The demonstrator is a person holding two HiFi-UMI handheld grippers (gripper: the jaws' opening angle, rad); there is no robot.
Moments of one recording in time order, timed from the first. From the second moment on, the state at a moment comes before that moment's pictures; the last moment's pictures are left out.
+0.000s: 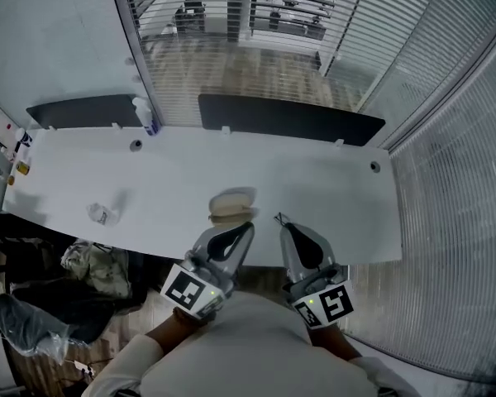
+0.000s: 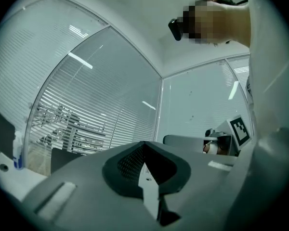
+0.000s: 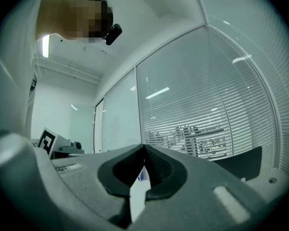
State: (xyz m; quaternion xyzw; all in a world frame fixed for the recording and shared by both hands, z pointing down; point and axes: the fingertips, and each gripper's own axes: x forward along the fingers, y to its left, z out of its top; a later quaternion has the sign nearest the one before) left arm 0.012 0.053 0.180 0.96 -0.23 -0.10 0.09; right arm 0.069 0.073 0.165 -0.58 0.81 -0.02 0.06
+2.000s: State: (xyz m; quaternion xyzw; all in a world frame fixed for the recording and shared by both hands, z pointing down) left arm 0.049 0.017 0.315 0.95 -0.25 0.01 0.20; right arm 0.105 0.041 0.307 -0.57 0.81 -0.15 -0.05
